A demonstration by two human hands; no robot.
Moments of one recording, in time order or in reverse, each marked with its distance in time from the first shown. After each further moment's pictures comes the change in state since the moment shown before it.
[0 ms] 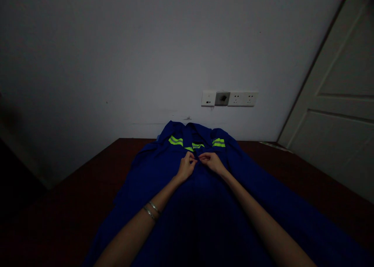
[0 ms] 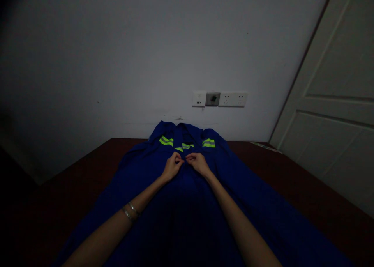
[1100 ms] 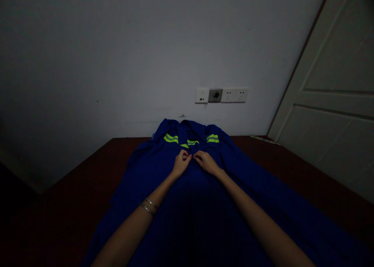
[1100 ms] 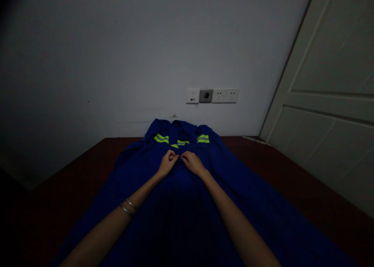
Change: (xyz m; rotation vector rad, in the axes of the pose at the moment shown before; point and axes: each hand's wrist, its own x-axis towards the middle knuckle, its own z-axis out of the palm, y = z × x) left_hand -0.002 -0.001 -0.002 -0.073 0.053 -0.063; right_hand -0.021 -0.009 0.000 -0.582 -0.035 -0.339
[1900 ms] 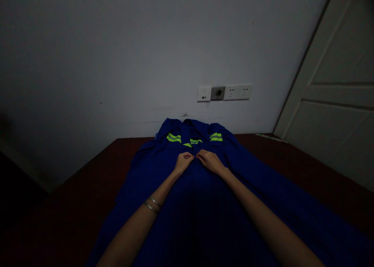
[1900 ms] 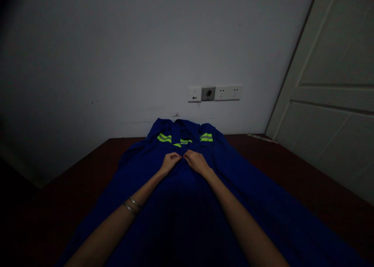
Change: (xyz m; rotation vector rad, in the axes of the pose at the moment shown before) left_hand 0.007 -0.012 0.002 -0.206 -0.072 -0.229; right_hand -0.002 -0.010 -0.007 -0.225 -0.044 -0.045
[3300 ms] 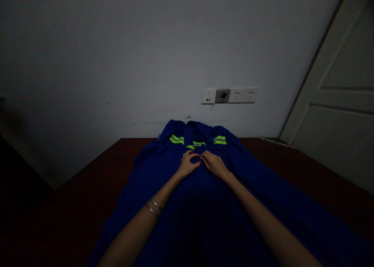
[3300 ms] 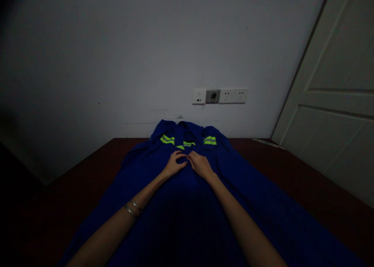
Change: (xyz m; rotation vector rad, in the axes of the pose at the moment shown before) left_hand -0.005 0.009 -0.003 0.494 -0.002 0.238; right_hand -0.001 0.006 0.007 -0.060 0.089 -0.029
